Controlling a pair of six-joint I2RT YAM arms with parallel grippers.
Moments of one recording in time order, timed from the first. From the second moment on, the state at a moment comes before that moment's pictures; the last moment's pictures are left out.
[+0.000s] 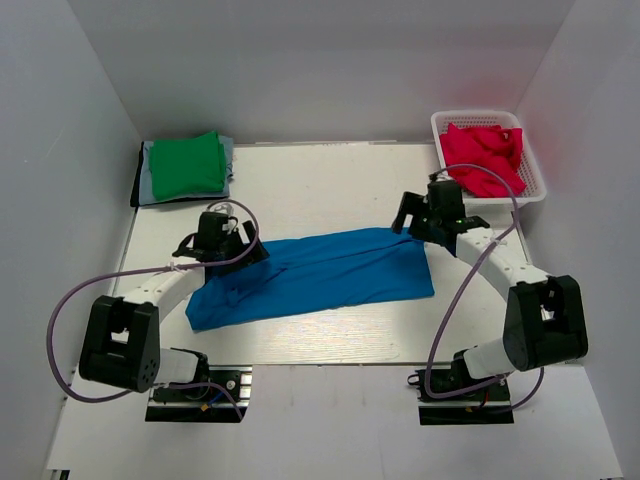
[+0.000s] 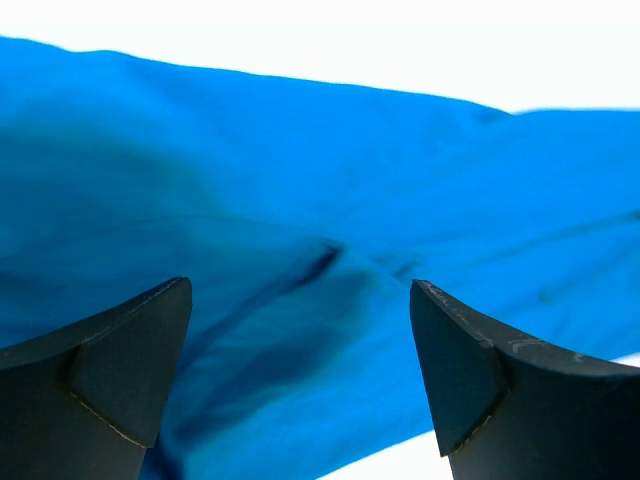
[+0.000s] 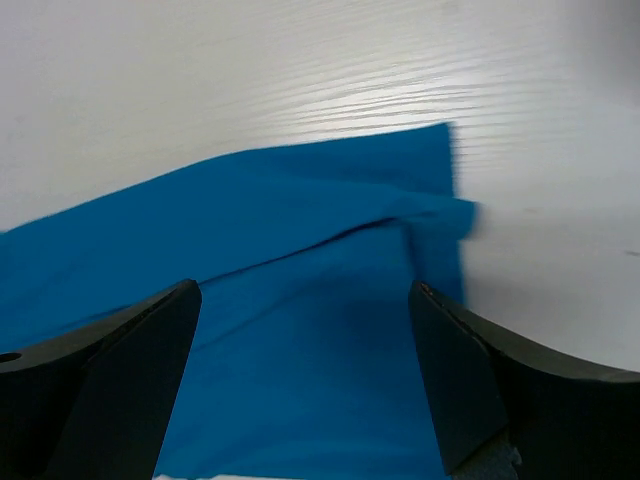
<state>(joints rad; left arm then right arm) -0.22 1.33 0.66 -0.18 0.11 -0.55 0.25 1.43 0.92 -0.29 0.02 0.42</state>
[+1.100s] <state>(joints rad) -0.49 1.01 0.47 -0.27 0.40 -0.63 0.31 1.54 0.77 -0.14 -0.14 0.49</state>
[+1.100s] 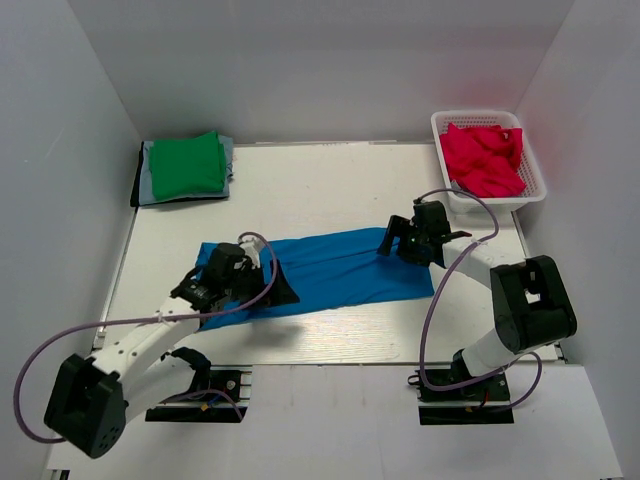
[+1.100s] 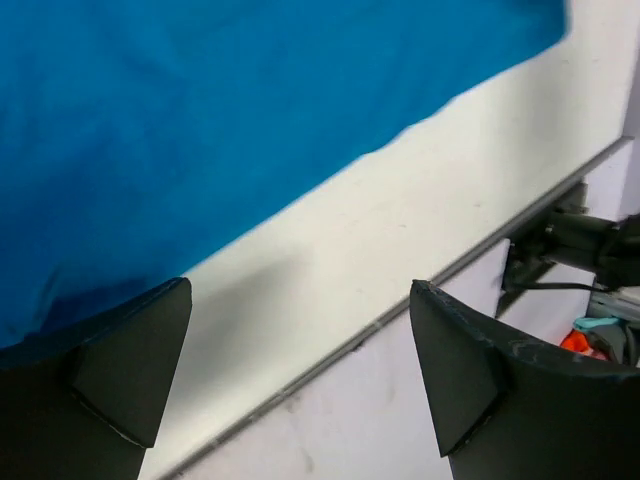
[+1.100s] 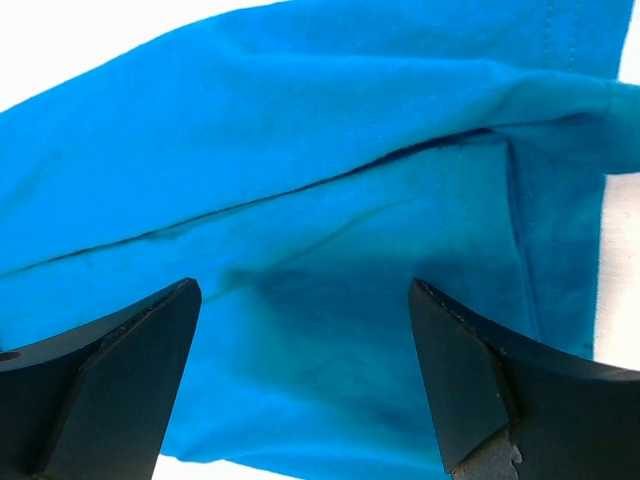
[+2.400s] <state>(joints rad) -0.32 1.63 0.92 -0.42 -0.29 -0.95 0.34 1.75 0.97 -0.08 0.02 0.47</state>
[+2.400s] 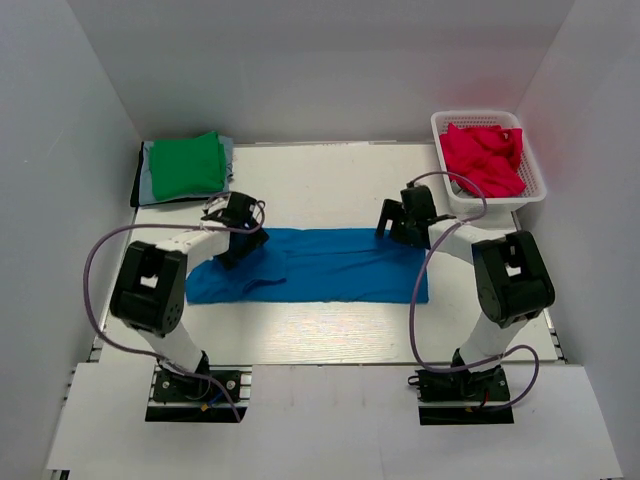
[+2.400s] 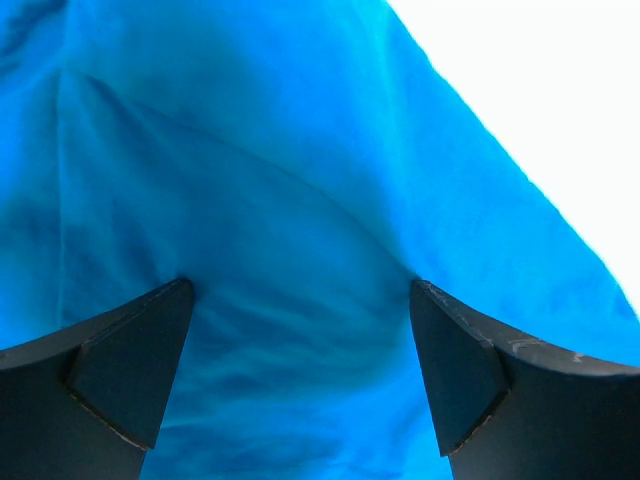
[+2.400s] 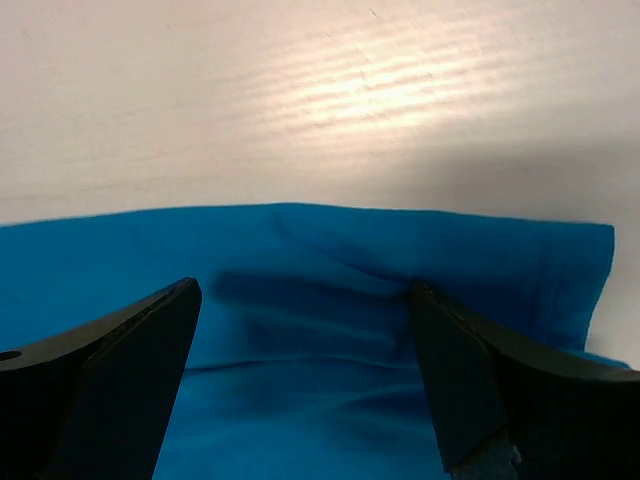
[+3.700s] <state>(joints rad) -0.39 2.76 2.36 0.15 0.32 -0.68 0.92 1.02 0.58 -0.34 -0.22 0.39</state>
